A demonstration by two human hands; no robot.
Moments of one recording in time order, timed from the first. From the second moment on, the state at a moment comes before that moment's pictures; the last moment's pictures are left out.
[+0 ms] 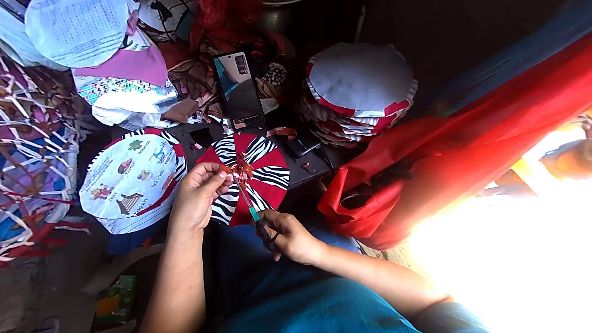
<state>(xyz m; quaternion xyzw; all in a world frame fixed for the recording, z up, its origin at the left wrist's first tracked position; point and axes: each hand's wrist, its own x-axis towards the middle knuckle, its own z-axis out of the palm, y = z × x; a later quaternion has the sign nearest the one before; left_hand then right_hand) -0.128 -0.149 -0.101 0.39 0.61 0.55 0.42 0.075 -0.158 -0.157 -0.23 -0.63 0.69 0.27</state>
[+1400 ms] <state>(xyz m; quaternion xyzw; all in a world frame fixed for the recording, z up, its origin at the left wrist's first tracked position) -0.122 -0.154 -0.095 0.40 0.66 0.50 0.40 0.077 -0.159 -0.163 -0.18 -0.62 0.73 0.24</state>
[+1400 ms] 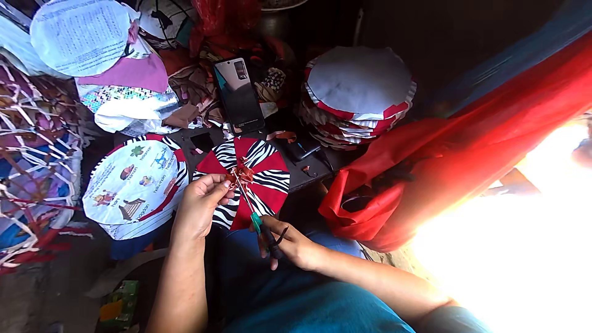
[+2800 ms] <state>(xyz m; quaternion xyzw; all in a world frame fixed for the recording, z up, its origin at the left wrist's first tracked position) -0.130 -0.142 -0.089 0.50 0.78 0.32 0.20 0.089 -0.155 -0.160 -0.19 -0.58 0.75 0.24</state>
